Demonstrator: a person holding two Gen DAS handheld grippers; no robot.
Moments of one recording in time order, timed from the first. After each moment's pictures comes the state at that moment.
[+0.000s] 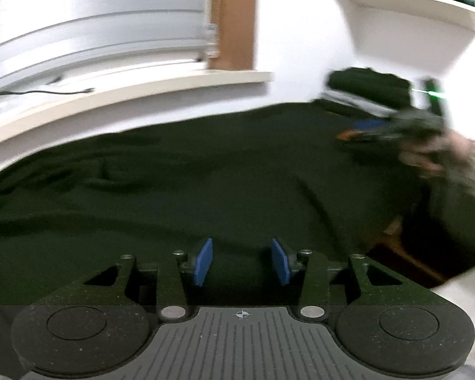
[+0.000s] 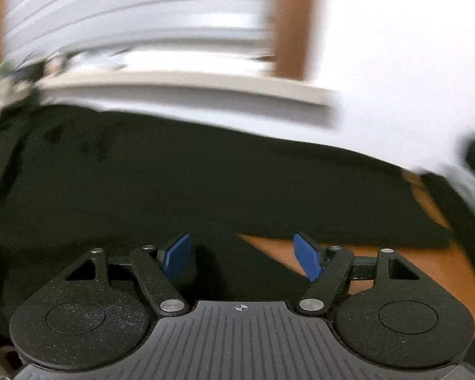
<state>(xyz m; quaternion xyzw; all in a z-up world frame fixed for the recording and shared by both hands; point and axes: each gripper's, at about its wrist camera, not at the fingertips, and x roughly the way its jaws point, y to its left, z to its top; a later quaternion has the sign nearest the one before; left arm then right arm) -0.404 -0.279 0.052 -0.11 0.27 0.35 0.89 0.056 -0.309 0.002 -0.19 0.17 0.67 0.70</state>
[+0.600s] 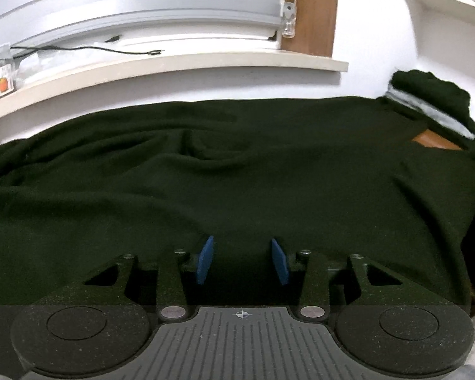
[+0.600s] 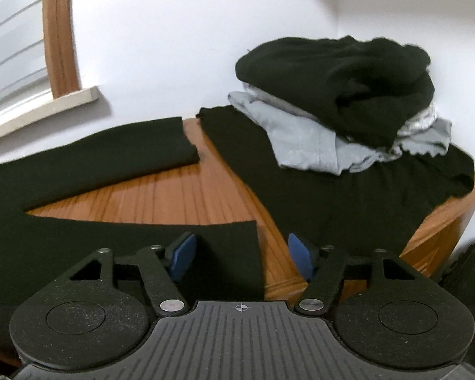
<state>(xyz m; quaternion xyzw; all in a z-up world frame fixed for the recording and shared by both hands) -0.438 -0.206 0.034 -0.16 0.29 0.40 0.85 0.216 -0.411 -0.038 -0.10 0.24 0.52 0.81</state>
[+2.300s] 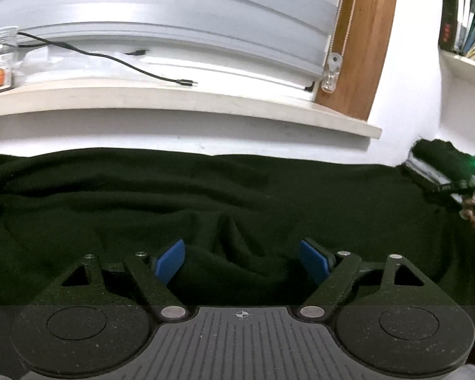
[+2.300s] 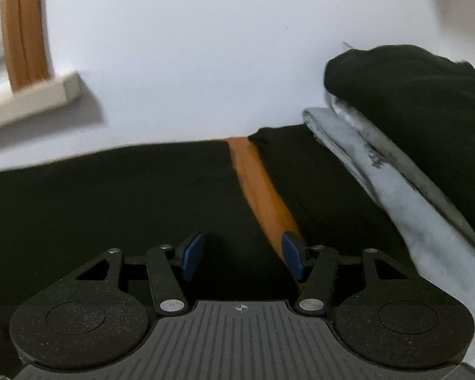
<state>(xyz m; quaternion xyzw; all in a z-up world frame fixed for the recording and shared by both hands) -0.424 -0.115 0.044 -0.20 0.19 0.42 0.86 0.215 -0.151 -0.007 -0.20 0.28 0.51 0.79</state>
